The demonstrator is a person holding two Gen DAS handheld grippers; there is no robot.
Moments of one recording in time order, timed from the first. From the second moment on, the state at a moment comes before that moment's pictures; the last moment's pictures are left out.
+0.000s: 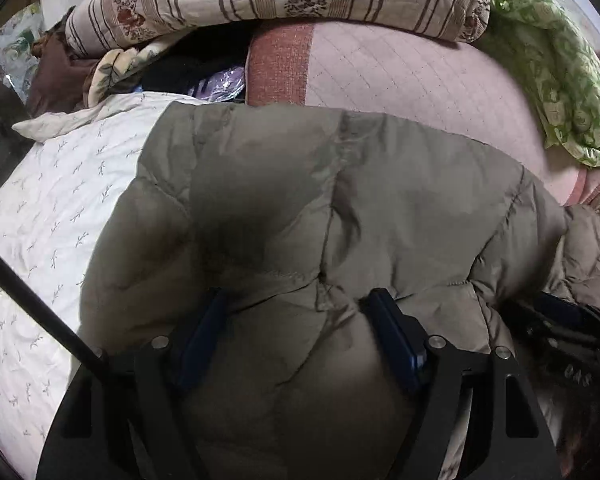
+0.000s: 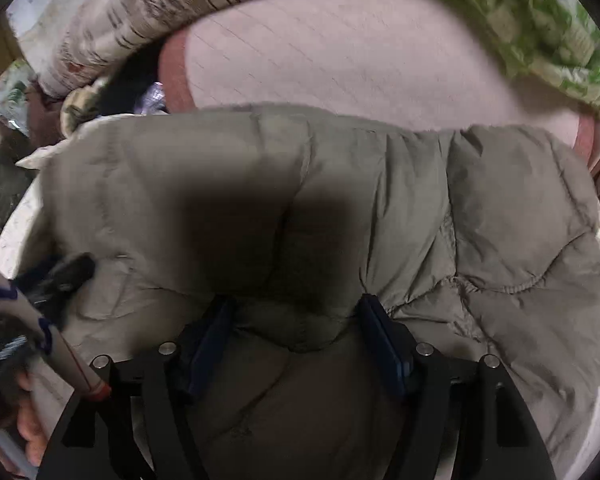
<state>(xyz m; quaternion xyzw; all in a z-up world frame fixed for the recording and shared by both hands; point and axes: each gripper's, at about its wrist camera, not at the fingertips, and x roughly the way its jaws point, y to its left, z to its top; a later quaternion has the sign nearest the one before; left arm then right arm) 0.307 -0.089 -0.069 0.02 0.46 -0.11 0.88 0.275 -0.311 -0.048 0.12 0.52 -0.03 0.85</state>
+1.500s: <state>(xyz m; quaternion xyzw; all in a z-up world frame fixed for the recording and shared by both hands) 0.323 -0.004 -0.055 0.00 0.45 -0.03 0.89 0.136 -0.470 -0.054 0.28 0.44 -0.13 0.84</state>
